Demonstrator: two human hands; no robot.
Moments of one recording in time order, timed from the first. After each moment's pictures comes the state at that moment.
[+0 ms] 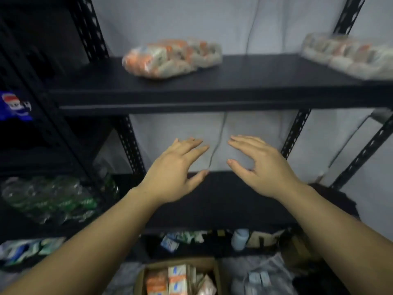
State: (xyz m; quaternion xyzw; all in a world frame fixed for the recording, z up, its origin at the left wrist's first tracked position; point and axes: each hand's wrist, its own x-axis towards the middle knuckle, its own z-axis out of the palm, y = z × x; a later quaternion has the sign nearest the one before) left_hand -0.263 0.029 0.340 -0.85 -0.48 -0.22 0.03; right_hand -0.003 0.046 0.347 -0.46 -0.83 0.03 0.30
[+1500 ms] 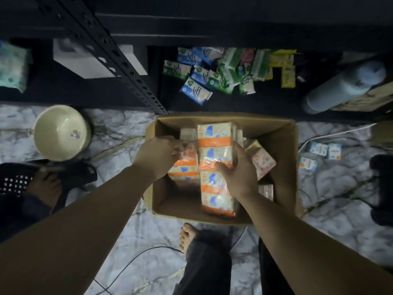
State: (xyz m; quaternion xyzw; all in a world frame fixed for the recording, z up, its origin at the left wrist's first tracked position) left_hand -0.433 -0.053 -0.333 -0.67 -0.68 0.03 -0.30; right_hand -0.193 -0.075 -0.398 -0.70 -0.52 0.48 0.13
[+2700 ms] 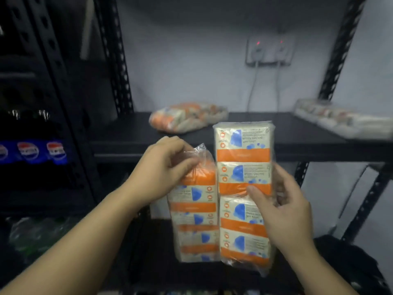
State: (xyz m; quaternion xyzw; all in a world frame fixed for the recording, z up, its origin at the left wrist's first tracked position) left_hand -0.299 0.002 0.466 -0.77 -0.46 -0.44 -0.03; right_hand -0.038 -0.025 0.390 -0.45 -0.58 0.28 0.63
